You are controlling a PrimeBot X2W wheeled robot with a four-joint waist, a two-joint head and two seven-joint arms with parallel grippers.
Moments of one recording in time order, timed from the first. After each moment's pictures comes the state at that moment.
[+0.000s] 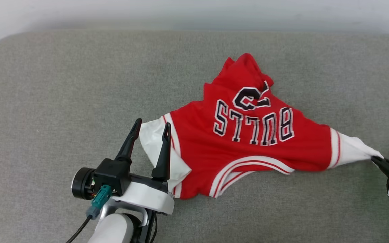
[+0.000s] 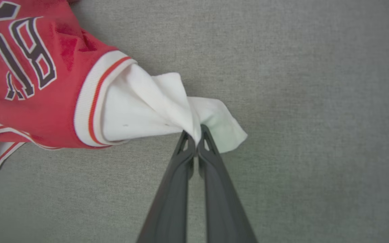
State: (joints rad) left arm -0.19 0.16 -0.37 0.00 -0.30 0.13 -0.21; right arm -0.22 -0.39 -0.13 0.06 0.54 0.13 0.84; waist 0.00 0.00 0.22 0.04
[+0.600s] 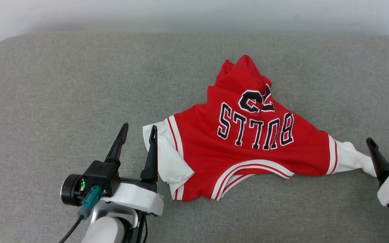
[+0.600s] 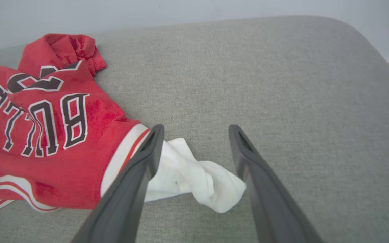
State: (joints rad) left arm -0.18 0.19 -0.35 0.01 -0.31 0.16 -0.20; right arm -0.17 -0.32 -0.14 0.14 0.41 0.13 0.36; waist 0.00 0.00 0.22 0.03
